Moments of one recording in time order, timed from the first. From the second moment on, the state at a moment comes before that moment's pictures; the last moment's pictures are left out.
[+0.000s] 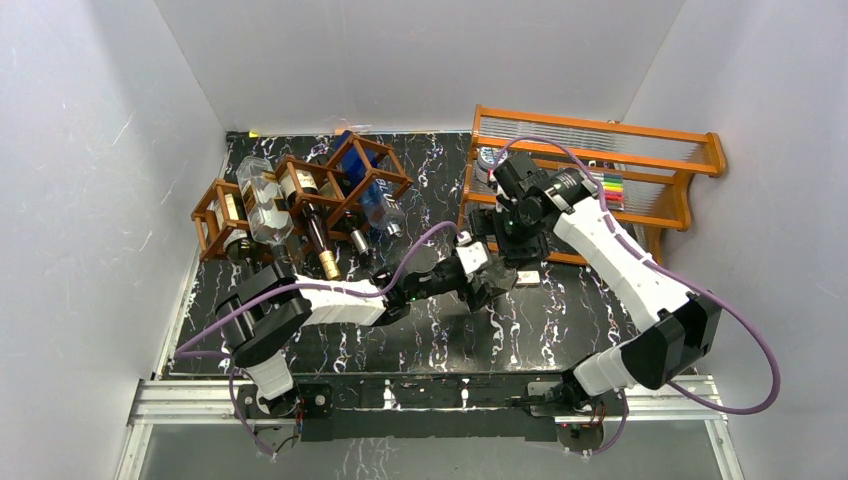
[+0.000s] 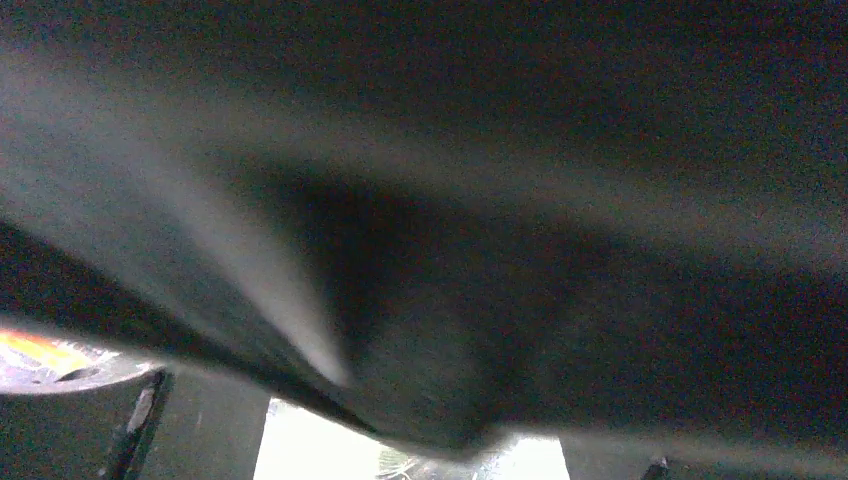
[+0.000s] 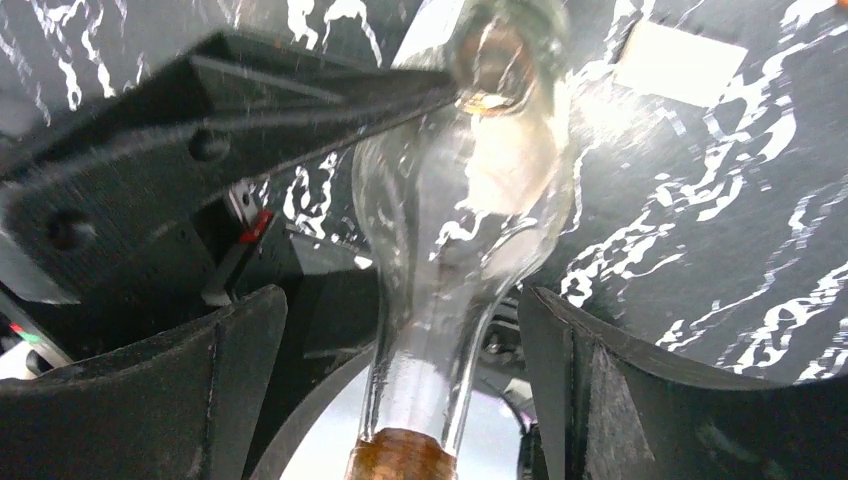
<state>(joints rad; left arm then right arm) -1.04 1.69 0.82 0.78 0.23 0.13 0.59 1.42 1.47 -1.29 -0.15 0.36</state>
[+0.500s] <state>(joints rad) -1.01 1.40 0.87 0.41 0.19 0.09 0.59 1.44 1.97 -1.20 -0.02 0.28</state>
